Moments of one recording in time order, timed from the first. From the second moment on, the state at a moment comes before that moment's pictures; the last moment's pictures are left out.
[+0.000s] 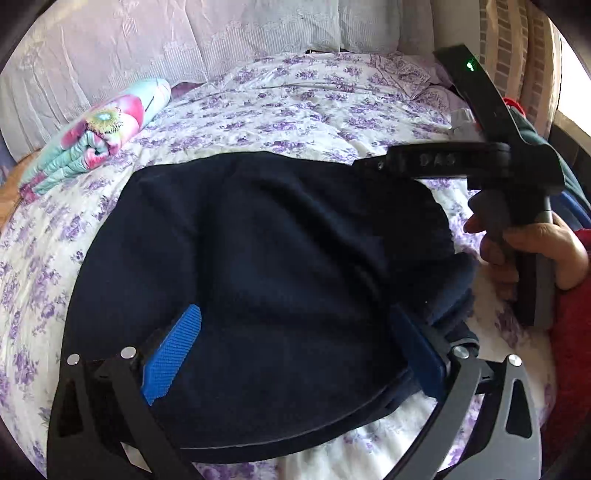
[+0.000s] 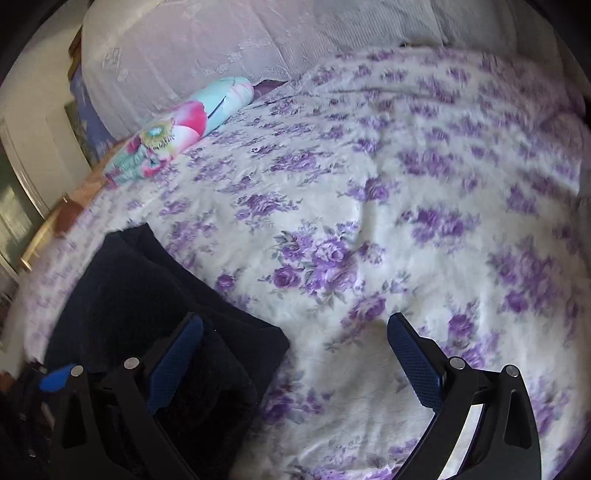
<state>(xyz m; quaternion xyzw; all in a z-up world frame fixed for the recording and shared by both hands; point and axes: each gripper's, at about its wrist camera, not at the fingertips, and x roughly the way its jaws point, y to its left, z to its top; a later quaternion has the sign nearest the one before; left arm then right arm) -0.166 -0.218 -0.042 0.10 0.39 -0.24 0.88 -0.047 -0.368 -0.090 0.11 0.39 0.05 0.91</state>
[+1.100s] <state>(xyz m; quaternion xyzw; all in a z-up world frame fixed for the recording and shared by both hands) -0.141 -0.121 -0.036 0.04 0.38 -0.16 0.91 -0.110 -0.282 -0.078 -0.07 0.29 0.06 0.95</state>
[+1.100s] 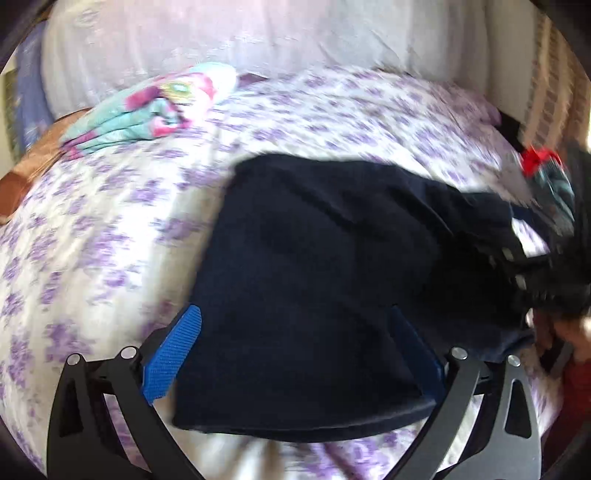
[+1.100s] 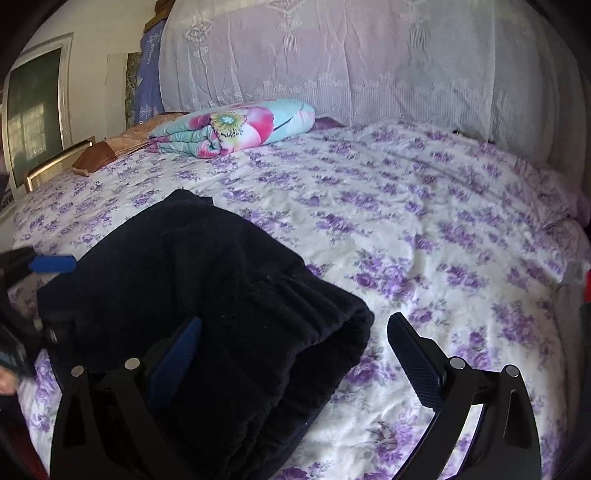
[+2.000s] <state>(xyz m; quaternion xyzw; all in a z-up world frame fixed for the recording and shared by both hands) -0.102 -0.056 -0.076 -0.08 0.43 -0.14 0.89 -0.120 -0.288 -0.080 -0.05 0.29 0.04 0.95</state>
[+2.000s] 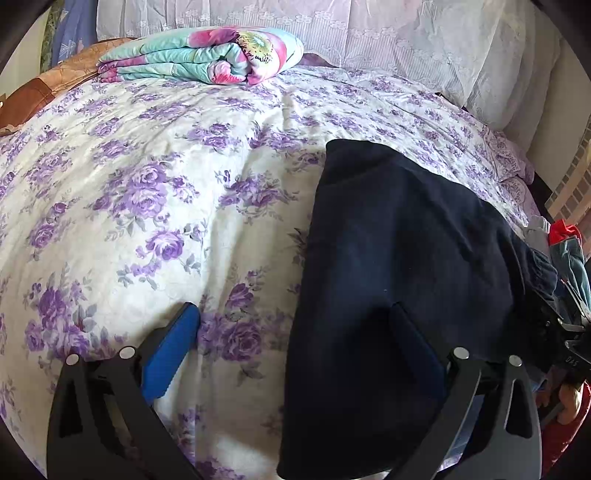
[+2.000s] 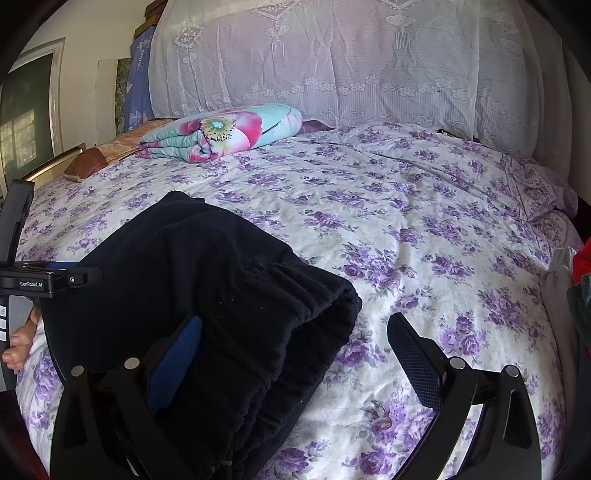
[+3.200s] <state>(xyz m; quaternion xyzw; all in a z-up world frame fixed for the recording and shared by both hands) -0.082 -0.066 -0.071 -0.14 0.47 -0.36 0.79 -0.081 -0.329 -0.095 0.21 0.34 0.20 0.89</state>
